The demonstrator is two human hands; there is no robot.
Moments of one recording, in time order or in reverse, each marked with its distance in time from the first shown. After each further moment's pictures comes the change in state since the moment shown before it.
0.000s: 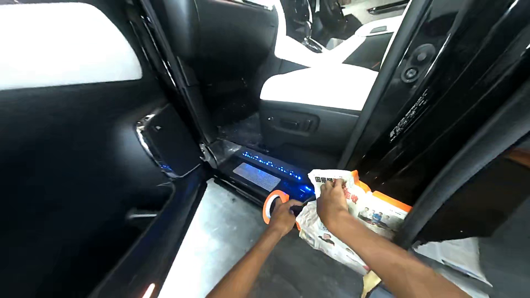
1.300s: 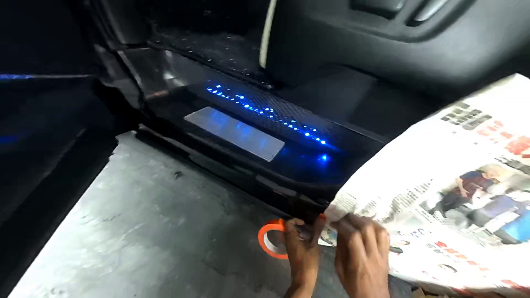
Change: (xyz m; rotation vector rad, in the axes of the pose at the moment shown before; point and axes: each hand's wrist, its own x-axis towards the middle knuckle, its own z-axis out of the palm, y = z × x) left_hand 0.055 -0.153 0.195 -0.965 0.376 -0.092; right_hand 0.096 -0.136 0.204 0.328 1.304 0.139
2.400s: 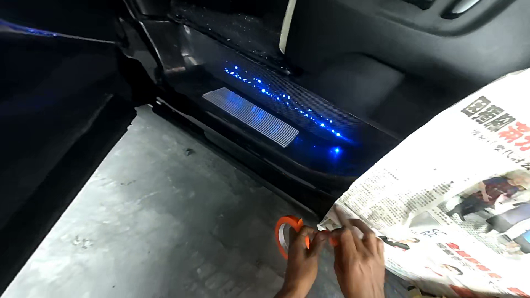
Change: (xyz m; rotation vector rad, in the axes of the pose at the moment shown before) left_hand -0.026 -0.007 -0.047 0.036 -0.323 -0.071; right_hand -0.023 -0.019 -0.002 -0.024 -0.286 0.044
